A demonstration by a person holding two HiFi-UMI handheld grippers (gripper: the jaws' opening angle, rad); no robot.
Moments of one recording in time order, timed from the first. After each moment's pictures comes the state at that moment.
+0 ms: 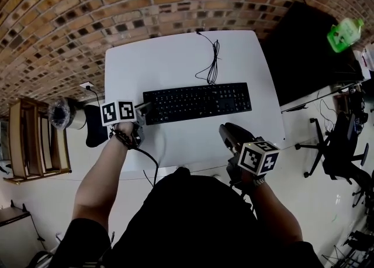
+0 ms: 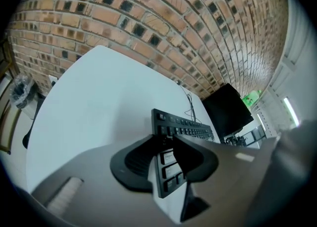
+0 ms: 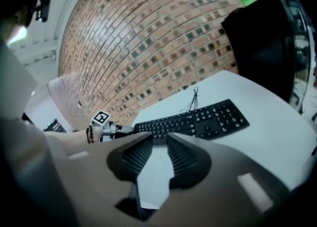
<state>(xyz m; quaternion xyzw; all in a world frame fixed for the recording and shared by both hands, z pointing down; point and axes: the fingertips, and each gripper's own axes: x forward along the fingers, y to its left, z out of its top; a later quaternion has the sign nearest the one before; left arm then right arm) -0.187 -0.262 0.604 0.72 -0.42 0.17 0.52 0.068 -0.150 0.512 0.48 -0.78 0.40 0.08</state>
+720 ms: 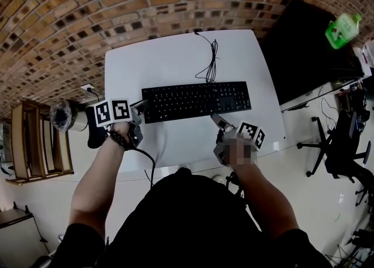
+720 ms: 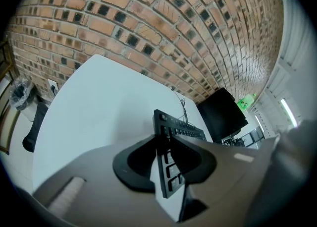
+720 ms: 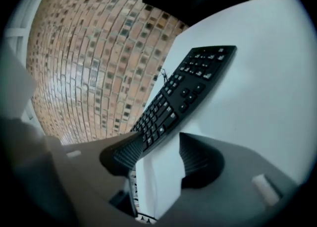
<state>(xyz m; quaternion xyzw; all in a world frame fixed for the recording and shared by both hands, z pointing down) -0.181 -0.263 0.566 0.73 -0.42 0.15 0.51 0.073 -0.189 0.605 0.46 -0.63 0.62 -0.11</state>
